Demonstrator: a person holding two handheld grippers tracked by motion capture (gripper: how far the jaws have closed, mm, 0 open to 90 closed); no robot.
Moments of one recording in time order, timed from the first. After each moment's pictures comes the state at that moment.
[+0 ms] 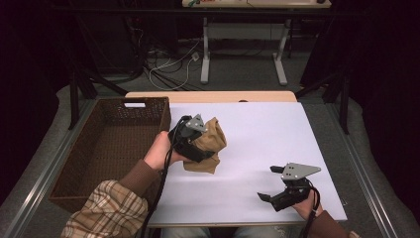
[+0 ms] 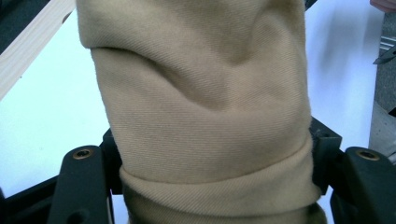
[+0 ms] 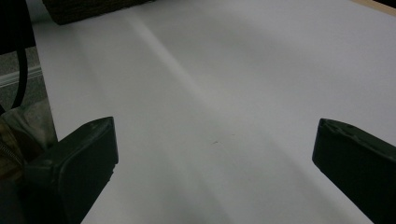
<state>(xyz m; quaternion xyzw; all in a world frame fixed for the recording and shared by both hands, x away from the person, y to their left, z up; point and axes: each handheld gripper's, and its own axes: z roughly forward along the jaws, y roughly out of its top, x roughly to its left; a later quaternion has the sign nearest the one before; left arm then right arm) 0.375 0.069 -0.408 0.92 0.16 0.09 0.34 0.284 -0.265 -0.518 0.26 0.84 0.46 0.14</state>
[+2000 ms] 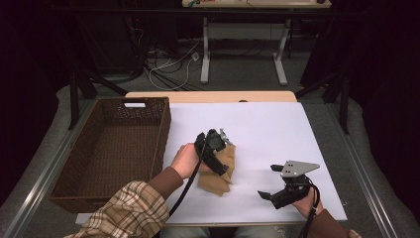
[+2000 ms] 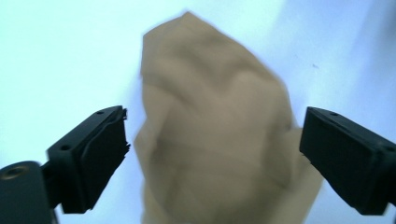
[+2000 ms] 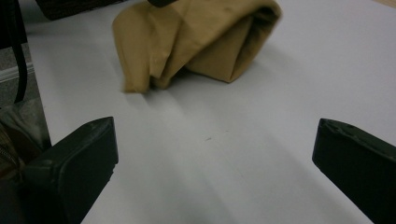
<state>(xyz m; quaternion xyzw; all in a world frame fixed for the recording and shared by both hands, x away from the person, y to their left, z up) 0.378 0.007 -0.461 0.94 0.21 0.11 0.24 0.289 -0.266 -0.517 0.26 0.84 0.45 0.14</state>
